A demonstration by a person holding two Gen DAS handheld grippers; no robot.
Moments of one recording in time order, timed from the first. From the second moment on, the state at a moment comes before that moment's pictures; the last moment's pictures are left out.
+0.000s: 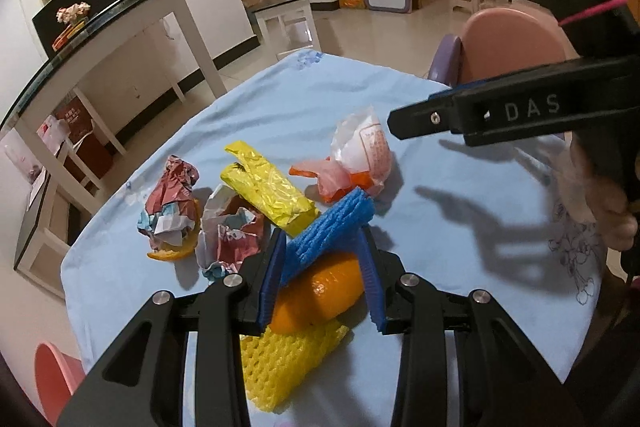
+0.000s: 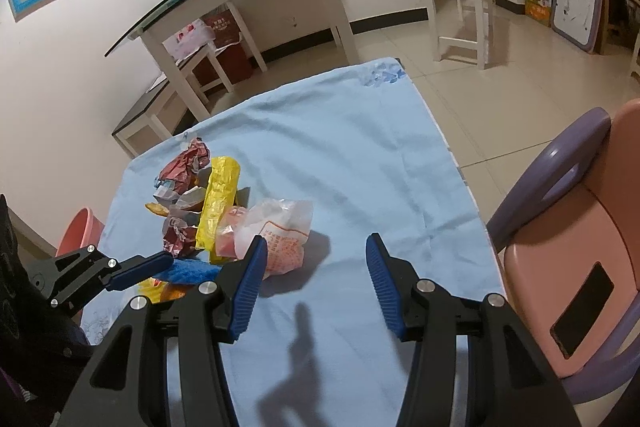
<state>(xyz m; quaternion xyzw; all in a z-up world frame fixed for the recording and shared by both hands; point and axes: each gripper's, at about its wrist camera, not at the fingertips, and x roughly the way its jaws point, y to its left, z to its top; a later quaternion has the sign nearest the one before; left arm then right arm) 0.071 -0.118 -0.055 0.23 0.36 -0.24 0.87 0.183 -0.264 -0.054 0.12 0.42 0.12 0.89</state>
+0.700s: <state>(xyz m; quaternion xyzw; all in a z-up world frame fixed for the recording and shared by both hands) 0.060 -0.077 -0.018 0.09 0.36 -0.20 0.91 0.191 -0.243 -0.057 0.11 0.43 0.16 0.88</state>
